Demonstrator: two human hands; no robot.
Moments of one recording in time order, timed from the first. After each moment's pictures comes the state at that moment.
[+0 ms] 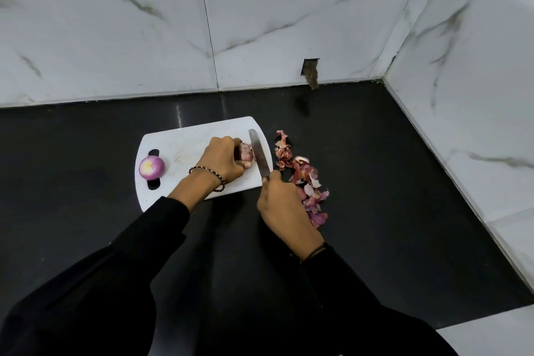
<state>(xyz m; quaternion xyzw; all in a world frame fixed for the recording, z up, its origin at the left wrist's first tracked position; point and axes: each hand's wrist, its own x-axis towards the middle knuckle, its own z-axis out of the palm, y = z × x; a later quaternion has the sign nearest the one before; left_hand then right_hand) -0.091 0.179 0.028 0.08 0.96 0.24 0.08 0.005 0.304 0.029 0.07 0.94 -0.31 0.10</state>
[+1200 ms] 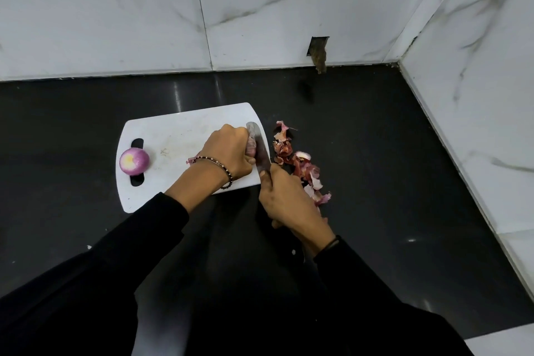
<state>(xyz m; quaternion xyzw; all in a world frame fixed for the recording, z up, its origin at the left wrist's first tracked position) -0.106 0.207 0.031 0.11 0.98 0.12 0.11 -0.027 0.326 0.036 0.09 0.91 -0.34 0.22</state>
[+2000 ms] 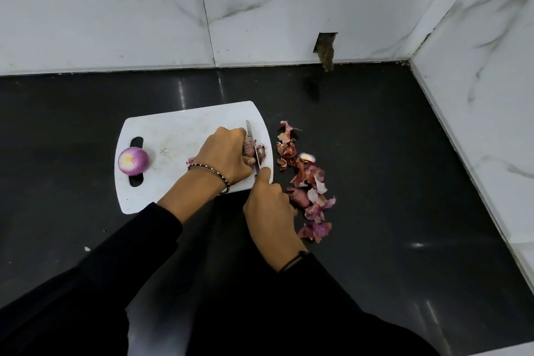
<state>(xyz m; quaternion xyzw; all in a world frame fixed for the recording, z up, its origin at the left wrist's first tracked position) -0.106 0.200 0.029 0.08 0.98 0.14 0.12 -0.021 0.290 0.009 0.10 0.95 -0.22 0.18</state>
